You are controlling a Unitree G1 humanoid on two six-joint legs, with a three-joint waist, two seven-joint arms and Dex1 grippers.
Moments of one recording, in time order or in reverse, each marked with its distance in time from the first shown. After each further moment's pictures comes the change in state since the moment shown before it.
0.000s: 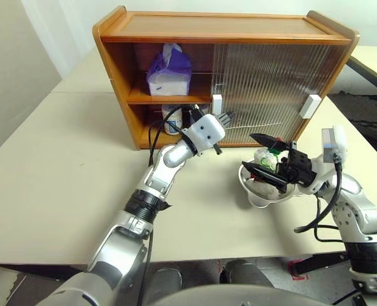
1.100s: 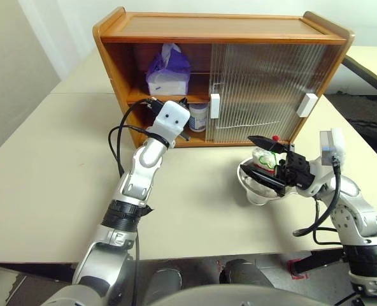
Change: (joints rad) left arm 0.119 0.075 0.144 -0.211 0.002 0.280 0.171; right arm 0.009 0.008 0.011 -0.020 -0.001 0.000 0.003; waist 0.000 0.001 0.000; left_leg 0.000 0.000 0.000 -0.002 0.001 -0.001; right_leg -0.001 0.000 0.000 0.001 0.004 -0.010
